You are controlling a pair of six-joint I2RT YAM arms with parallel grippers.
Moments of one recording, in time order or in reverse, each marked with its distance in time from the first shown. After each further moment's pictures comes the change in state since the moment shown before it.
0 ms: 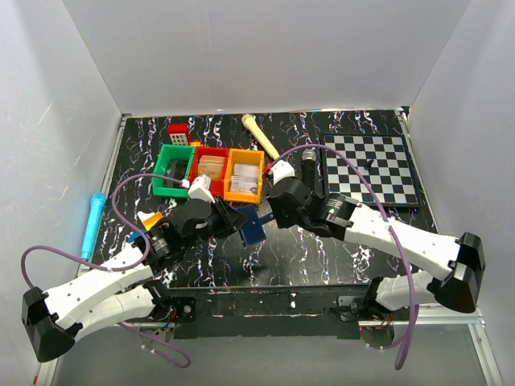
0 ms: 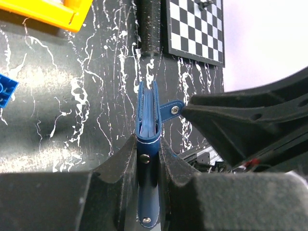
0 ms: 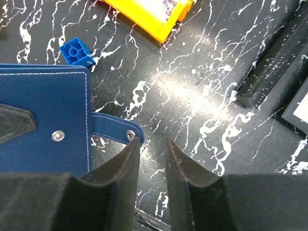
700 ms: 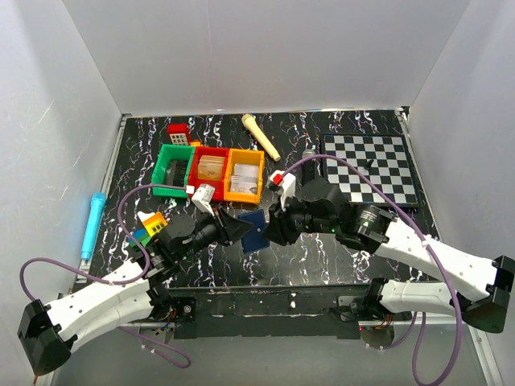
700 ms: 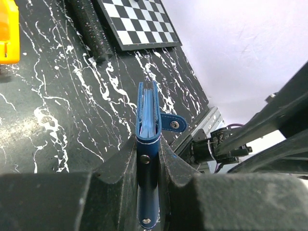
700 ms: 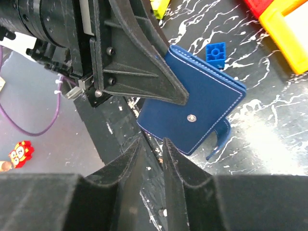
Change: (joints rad) left arm 0.034 -0.156 -0.289 0.443 0.239 0.276; right arm -0.017 -0.262 -0.109 0.171 -0.551 -0.080
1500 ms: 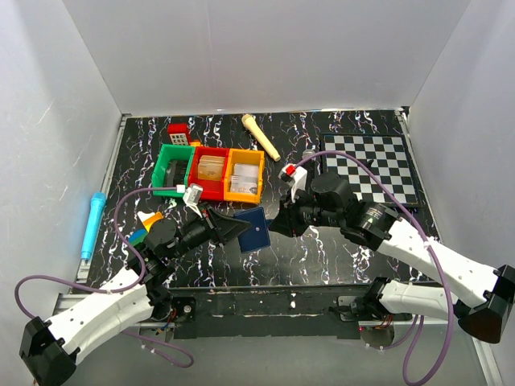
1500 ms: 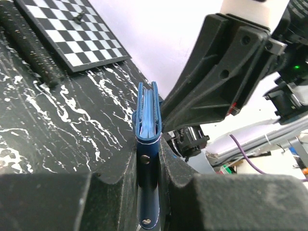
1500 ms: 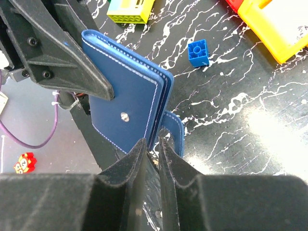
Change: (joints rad) left arm 0.119 -0.099 -0.084 0.222 0.258 -0.025; right arm -0.128 -0.021 -0.067 0.037 -0.094 0.027
